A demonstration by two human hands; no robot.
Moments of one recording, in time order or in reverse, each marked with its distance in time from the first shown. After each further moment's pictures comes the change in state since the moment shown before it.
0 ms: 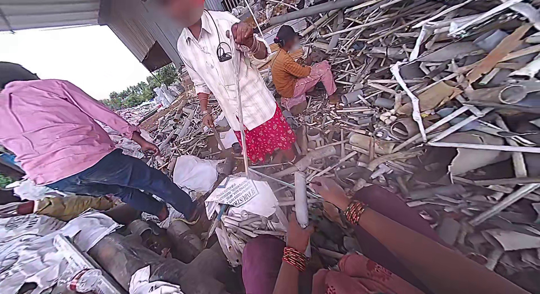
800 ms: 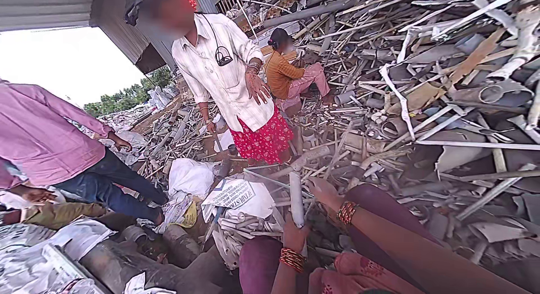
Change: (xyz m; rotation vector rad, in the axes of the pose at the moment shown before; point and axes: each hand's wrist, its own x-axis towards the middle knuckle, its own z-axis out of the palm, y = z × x) left_hand -0.001 0.003 0.002 0.067 0.025 -0.034; right_hand -0.008 -0.009 0.000 -0.135 0.026 -0.019
